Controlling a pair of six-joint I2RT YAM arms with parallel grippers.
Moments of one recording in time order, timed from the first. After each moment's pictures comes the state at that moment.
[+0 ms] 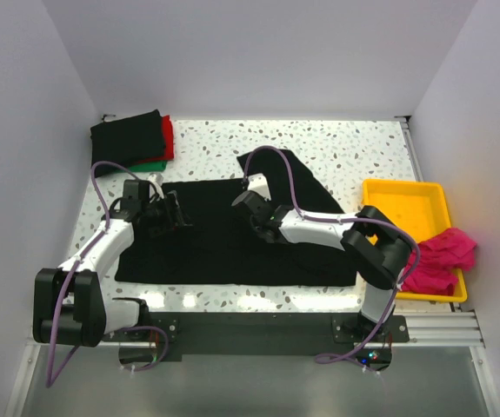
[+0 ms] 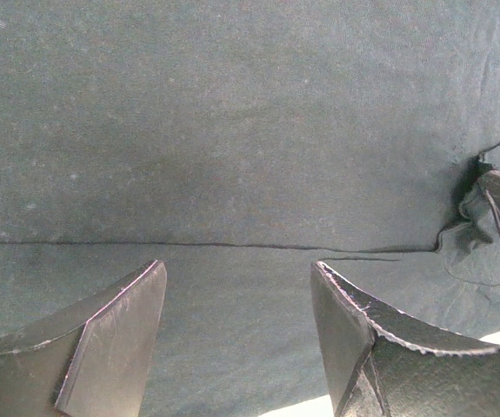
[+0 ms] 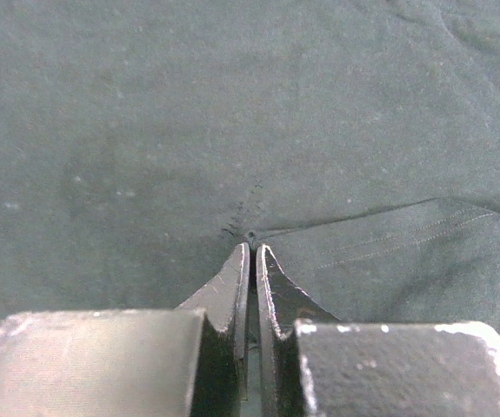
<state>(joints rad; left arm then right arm) -0.06 1.25 0.68 -0.36 0.30 -0.43 0.92 1.83 1.13 -0.23 0.60 0.47</state>
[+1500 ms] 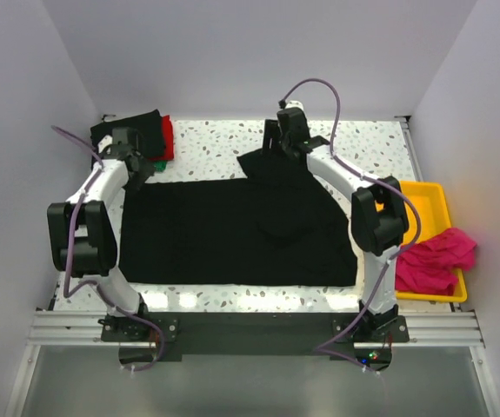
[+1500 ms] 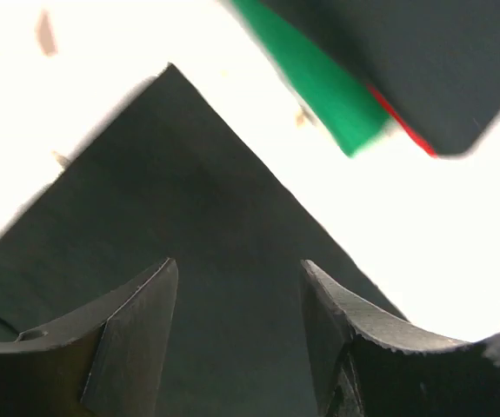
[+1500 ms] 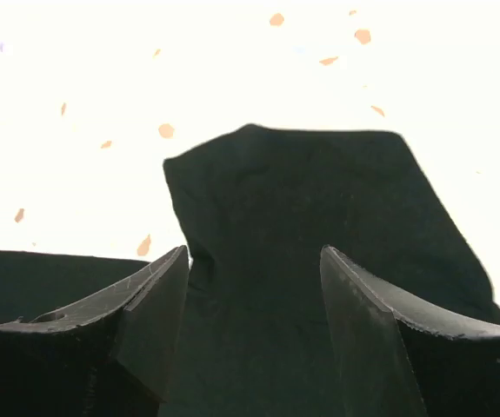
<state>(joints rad) 0.06 1.71 1.26 -0.54 -0.21 -0.83 0.47 2.03 1.68 -0.26 0.18 0.40</state>
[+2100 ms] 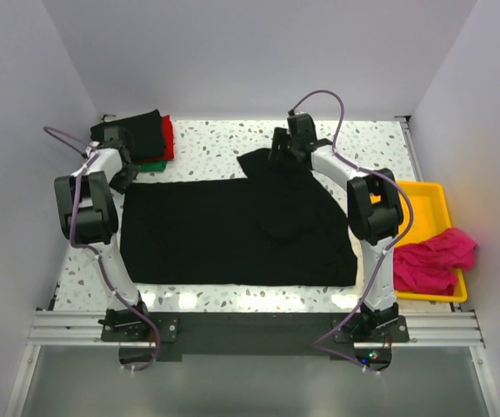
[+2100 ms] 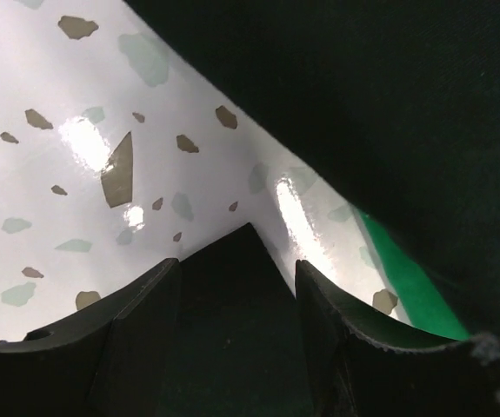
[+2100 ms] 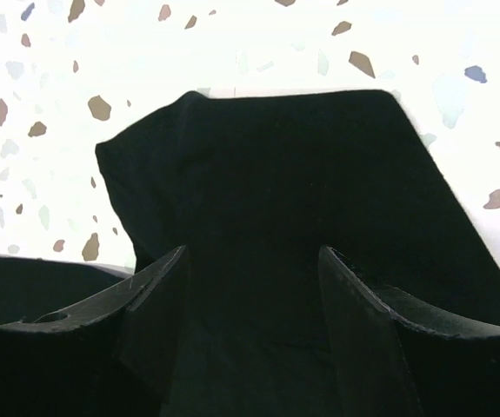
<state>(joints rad) 0.18 2.04 1.47 -0.56 -0.35 -0.89 0.37 2.15 1.69 -0.25 0.02 0.46</state>
